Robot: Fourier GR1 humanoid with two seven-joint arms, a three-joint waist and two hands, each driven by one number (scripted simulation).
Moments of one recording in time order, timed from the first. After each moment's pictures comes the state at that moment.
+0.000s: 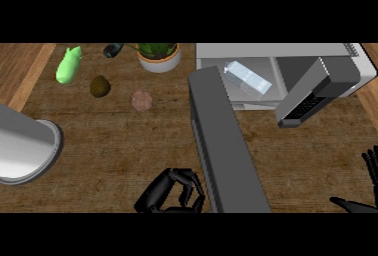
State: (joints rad) left arm -0.02 0.02 -0.53 -1.33 -0.14 -0.05 -0.25; right arm -0.12 -0.46 -0.31 -0.52 -0.12 0.26 -0.98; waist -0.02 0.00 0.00
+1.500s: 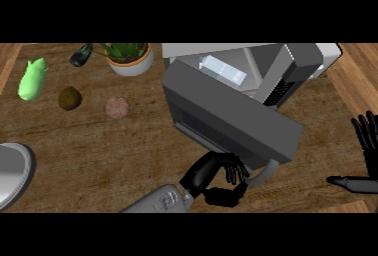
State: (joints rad) left arm -0.55 0.02 -1.00 -1.00 0.32 0.35 -0.24; right arm -0.16 -0.48 -0.17 -0.83 -0.24 0.37 -0.86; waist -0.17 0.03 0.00
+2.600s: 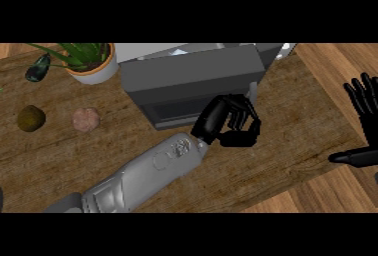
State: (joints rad) left arm -0.94 0.01 -0.90 -0.85 0.53 0.52 -0.27; right arm -0.29 -0.54 -0.10 -1.02 -0.34 0.44 -0.71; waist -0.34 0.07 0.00
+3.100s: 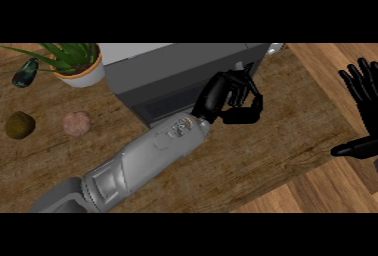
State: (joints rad) left arm -1.07 0.02 -0.85 -0.77 0.59 0.54 -0.27; right arm -0.35 -0.56 -0.07 -1.07 -0.39 0.50 -0.64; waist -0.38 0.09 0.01
